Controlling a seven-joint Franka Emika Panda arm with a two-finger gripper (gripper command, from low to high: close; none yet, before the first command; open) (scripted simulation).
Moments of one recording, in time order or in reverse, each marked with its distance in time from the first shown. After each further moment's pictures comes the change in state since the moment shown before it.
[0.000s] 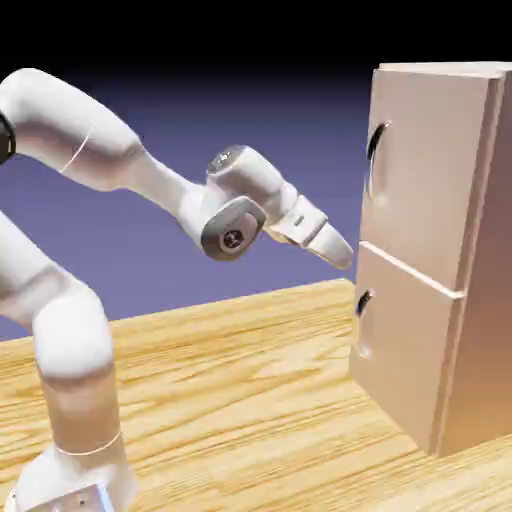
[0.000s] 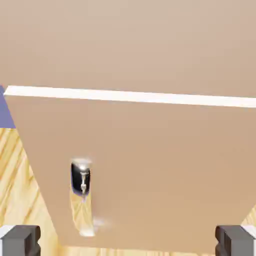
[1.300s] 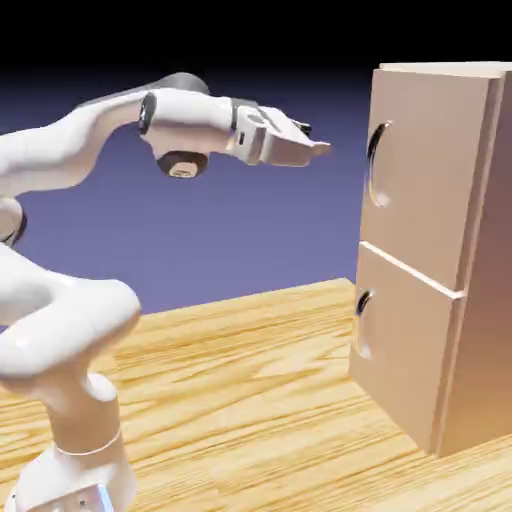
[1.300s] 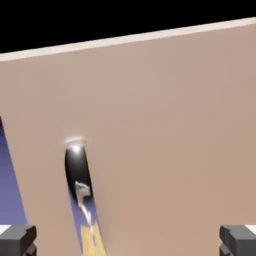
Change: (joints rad) arm -0.928 -0.708 0.793 0.242 1.696 -0.393 -0.743
